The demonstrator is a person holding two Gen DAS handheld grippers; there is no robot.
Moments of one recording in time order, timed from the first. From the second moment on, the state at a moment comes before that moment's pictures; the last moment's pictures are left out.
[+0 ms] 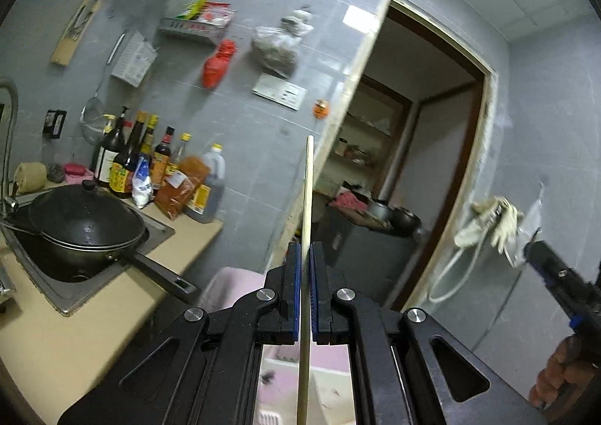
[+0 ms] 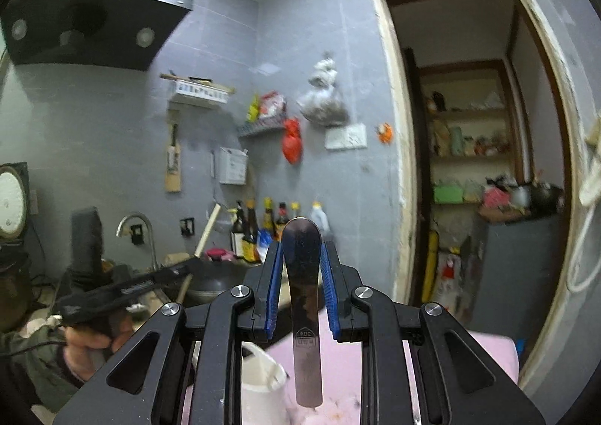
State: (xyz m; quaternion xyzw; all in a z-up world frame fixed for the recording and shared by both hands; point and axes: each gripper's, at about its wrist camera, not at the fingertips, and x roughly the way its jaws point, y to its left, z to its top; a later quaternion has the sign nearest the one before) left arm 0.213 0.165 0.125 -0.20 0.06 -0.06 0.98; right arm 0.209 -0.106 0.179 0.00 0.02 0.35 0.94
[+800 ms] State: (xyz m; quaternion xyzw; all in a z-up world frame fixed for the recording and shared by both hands) left arm 0.233 0.173 0.057 -0.20 0.05 -0.01 0.98; right arm 0.256 -0.020 0.118 0.01 0.10 0.40 0.91
